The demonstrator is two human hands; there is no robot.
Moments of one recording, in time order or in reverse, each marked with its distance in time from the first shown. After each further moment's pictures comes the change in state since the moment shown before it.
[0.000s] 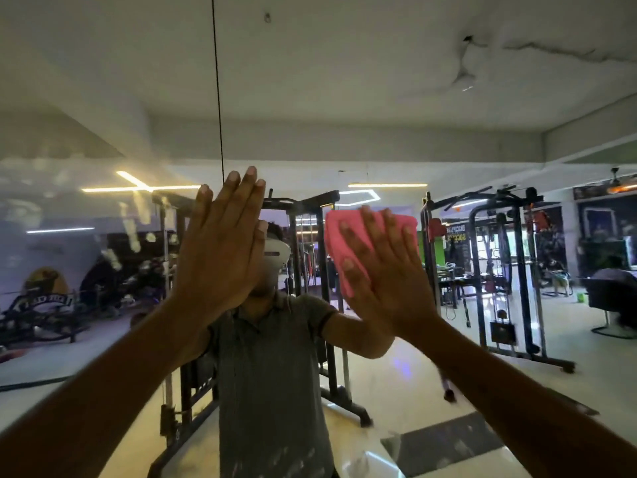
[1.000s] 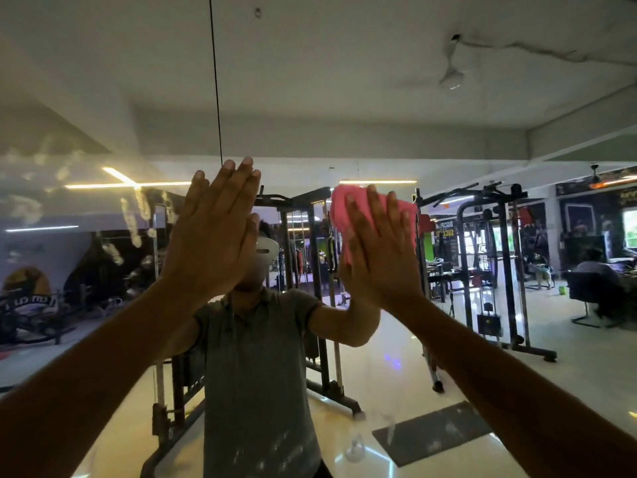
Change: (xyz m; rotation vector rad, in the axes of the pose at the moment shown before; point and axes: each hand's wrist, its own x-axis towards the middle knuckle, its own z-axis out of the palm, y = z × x) left_hand 0.007 -0.015 -0.012 -0.012 -0.044 0.071; right_hand 0.023 0.009 0.010 0.005 0.062 0.144
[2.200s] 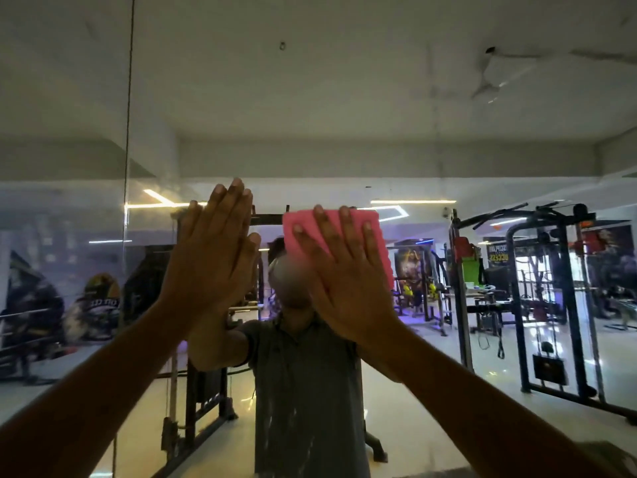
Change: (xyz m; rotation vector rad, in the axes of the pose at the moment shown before) left_hand 0.063 0.129 0.039 -0.024 0.029 -0.152; right_hand 0.007 0.107 -0.008 0.066 -0.009 -0.255
